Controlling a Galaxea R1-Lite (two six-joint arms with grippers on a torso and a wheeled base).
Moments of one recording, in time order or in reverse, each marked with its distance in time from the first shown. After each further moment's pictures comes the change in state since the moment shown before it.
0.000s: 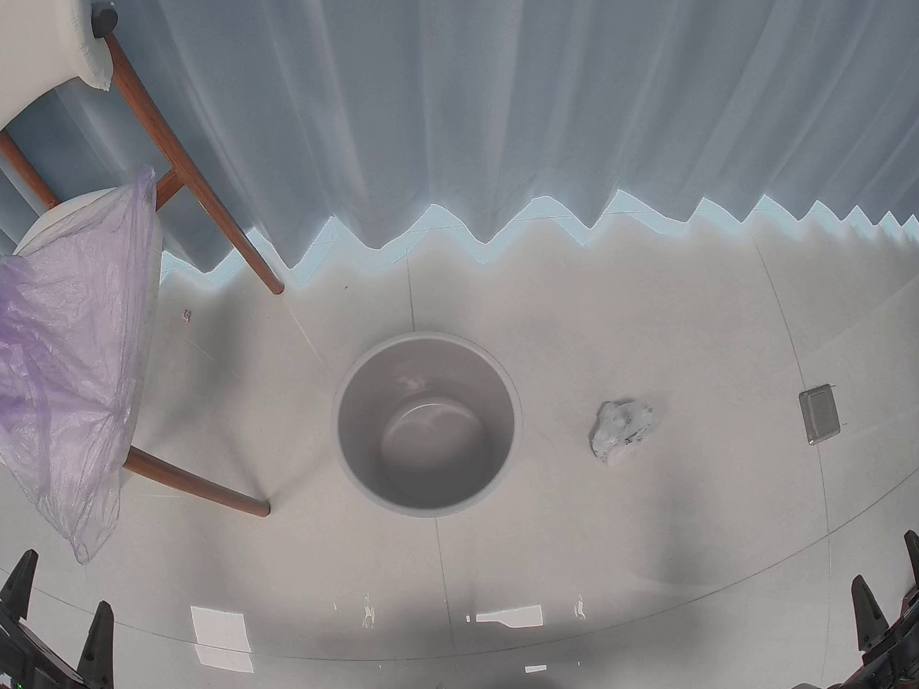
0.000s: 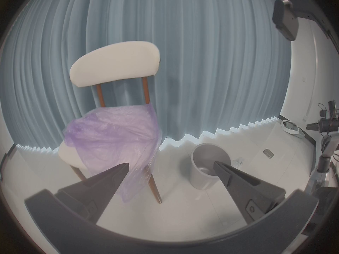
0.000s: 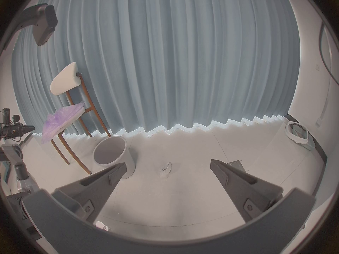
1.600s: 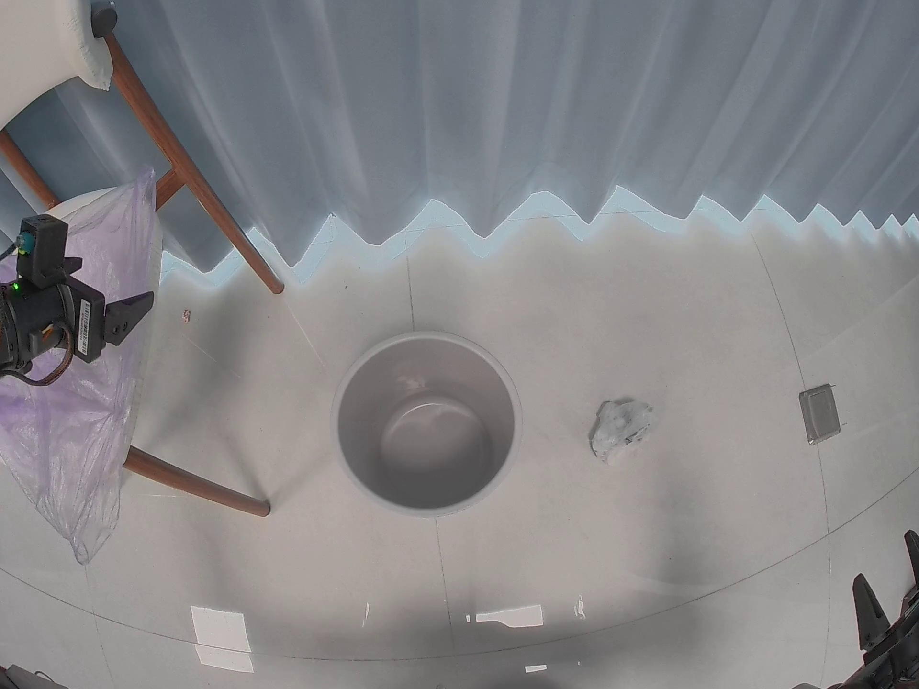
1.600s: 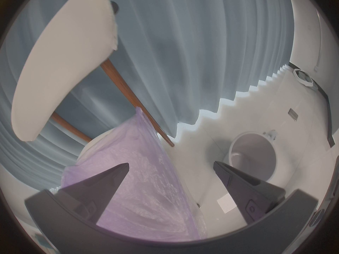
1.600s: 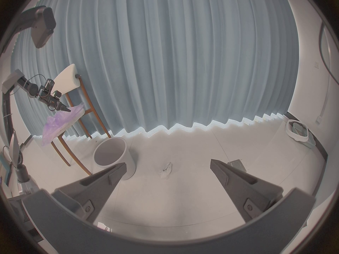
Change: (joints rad) left arm -0.022 1.257 -0.923 0.025 0.151 0.334; right arm 0.000 0.000 0.000 -0.003 -0.001 0.017
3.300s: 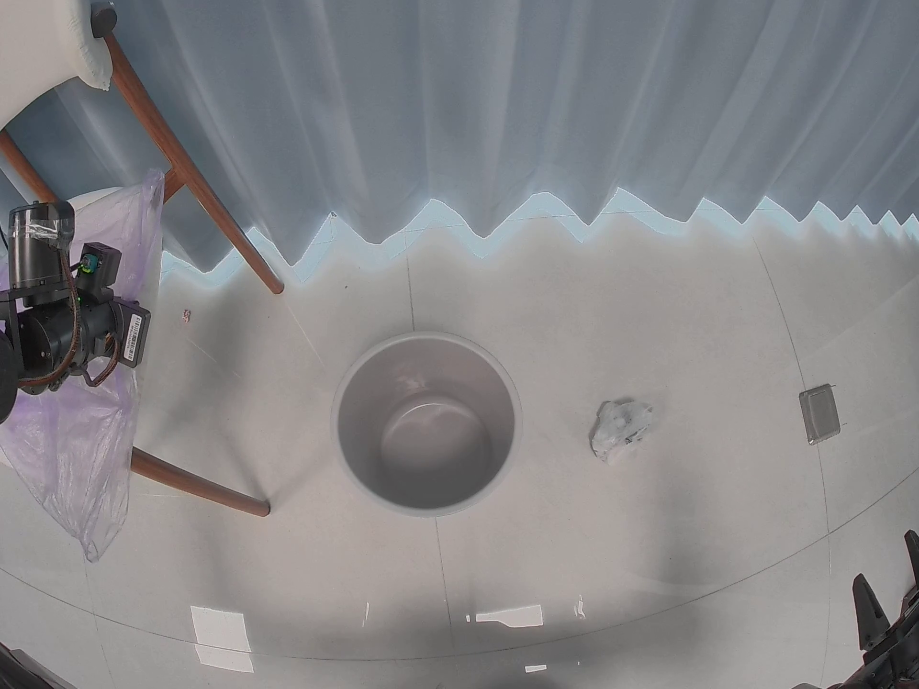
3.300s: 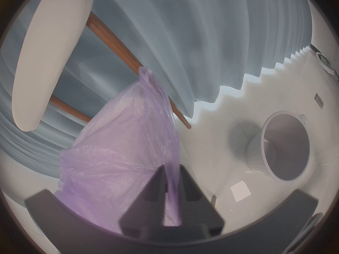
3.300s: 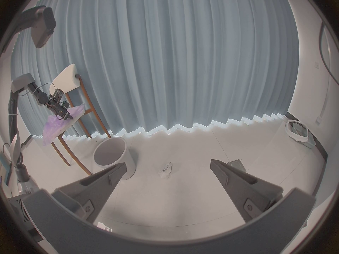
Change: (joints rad) left arm -0.006 0.231 0.001 -0.137 0.249 -0.005; right arm 0.000 0.000 0.000 0.000 0.001 -0.002
